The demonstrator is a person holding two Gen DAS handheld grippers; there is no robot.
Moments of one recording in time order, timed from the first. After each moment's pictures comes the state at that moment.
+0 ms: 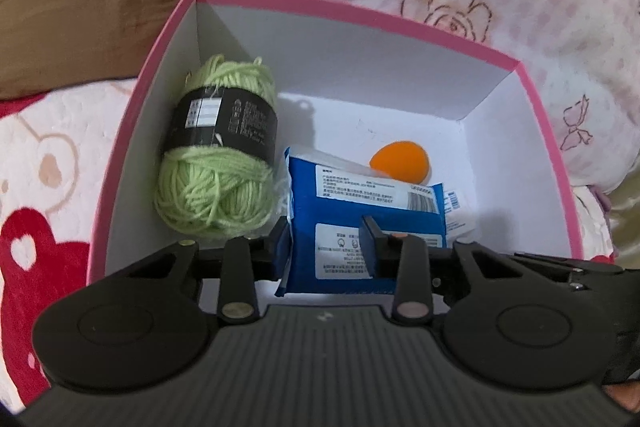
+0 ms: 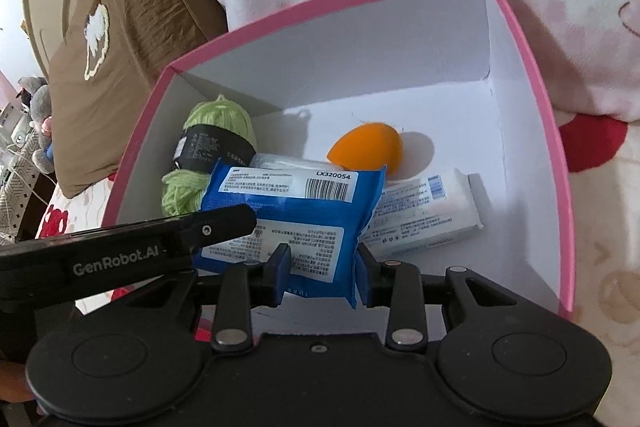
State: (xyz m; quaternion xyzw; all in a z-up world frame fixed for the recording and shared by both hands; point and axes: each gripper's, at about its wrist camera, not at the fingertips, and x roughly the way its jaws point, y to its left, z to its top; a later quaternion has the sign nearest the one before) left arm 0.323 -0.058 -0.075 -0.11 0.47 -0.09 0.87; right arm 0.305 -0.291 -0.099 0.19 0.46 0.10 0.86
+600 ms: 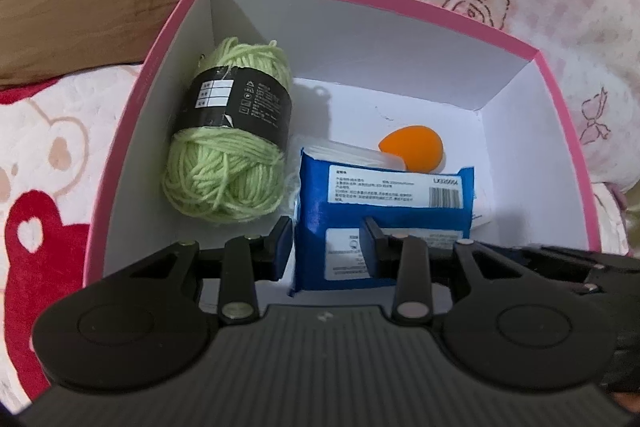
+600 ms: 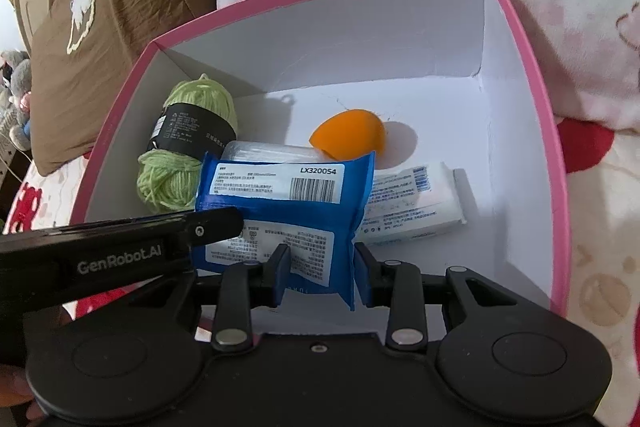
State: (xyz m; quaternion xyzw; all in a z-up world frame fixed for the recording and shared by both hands) left arm 0.323 -0.067 -0.083 -0.09 0.47 -0.06 0.87; right arm 0.306 -0.284 -0.101 0.14 0.48 0.07 0.86
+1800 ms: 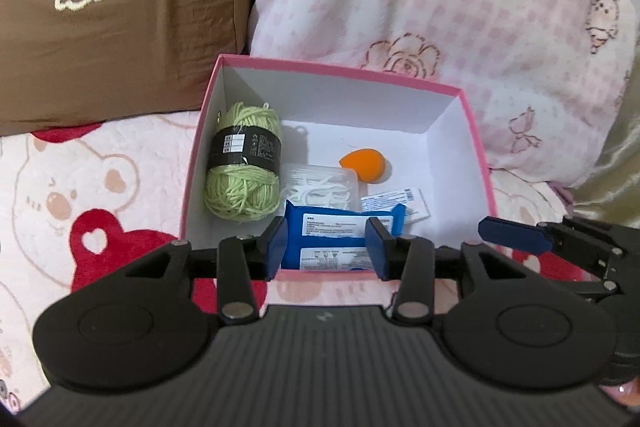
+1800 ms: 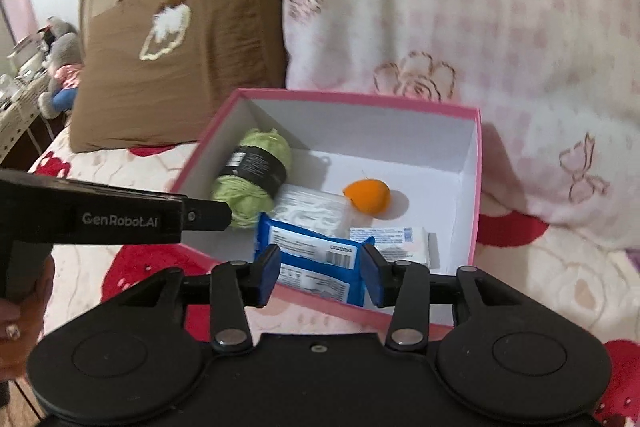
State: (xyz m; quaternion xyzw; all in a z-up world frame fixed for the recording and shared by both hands) left arm 0.261 -0.051 0.031 -0.08 0.45 -0.08 0.88; right arm 0.241 -0.273 0.002 0.04 0.42 0.11 0.90
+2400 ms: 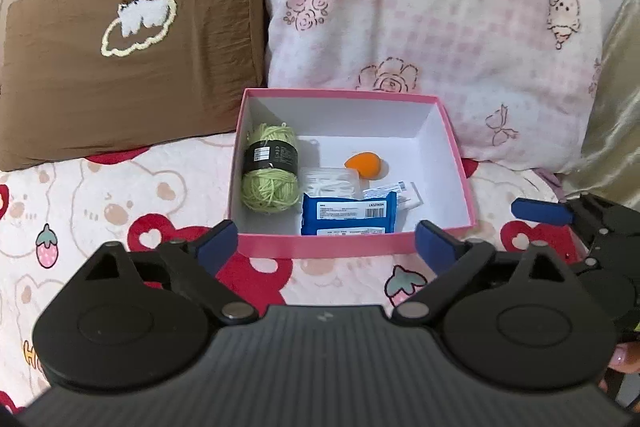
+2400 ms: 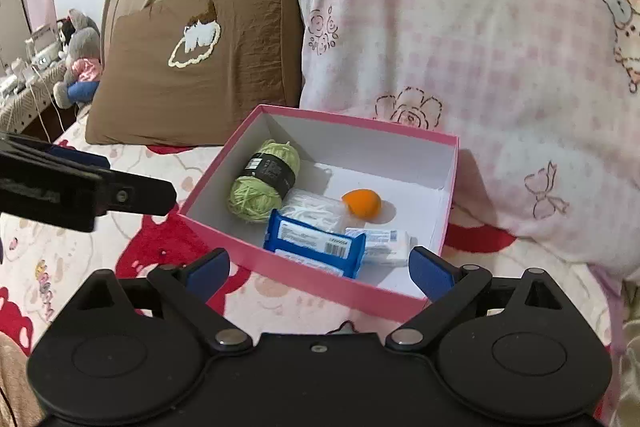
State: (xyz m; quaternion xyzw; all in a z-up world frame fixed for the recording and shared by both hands) left arm 0.185 -0.053 0.095 -0.03 0.42 -0.06 0.90; right arm 0.184 -0.274 0.039 0.01 0.39 0.11 0.92
